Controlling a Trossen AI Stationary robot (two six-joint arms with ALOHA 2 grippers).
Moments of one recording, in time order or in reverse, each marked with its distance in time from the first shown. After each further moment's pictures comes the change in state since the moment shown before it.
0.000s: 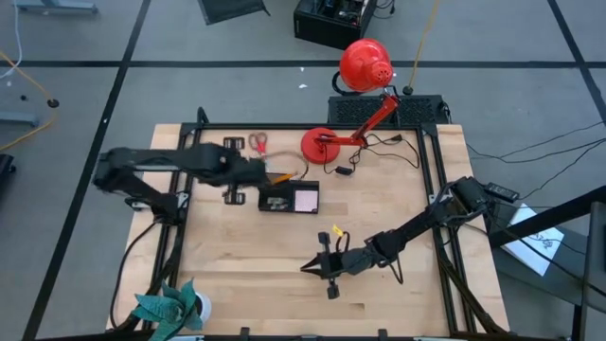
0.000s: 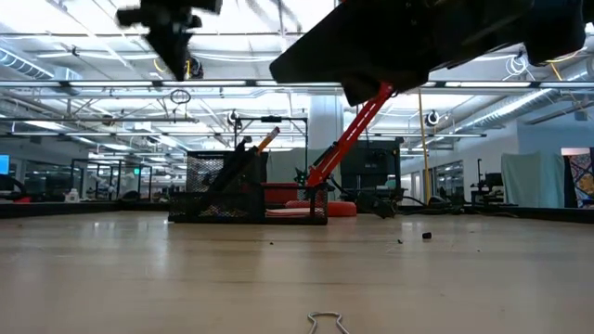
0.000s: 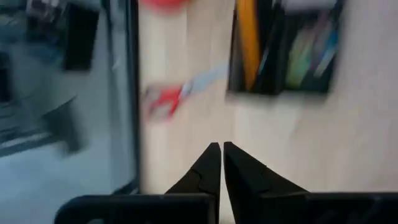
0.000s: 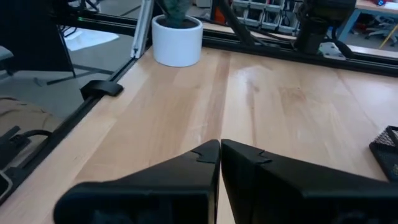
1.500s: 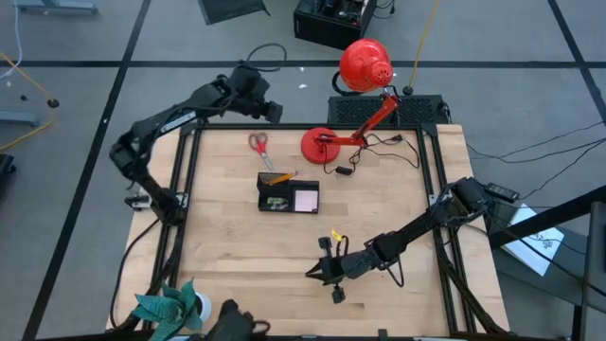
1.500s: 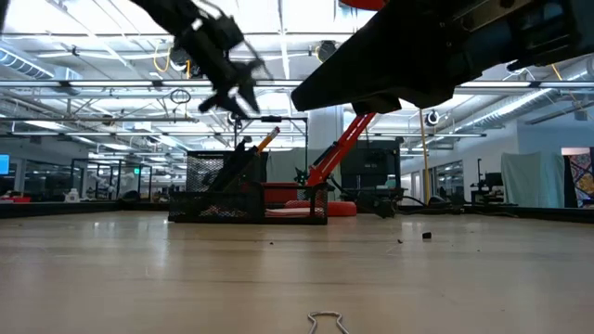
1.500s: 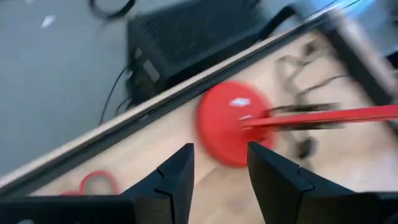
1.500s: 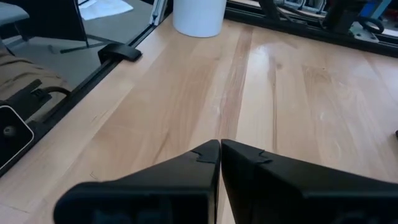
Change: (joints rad) left arm 0.737 0.191 0.001 0.781 0.679 -0.433; right arm 0.014 0.000 0.000 -0.099 -0.052 -0.026
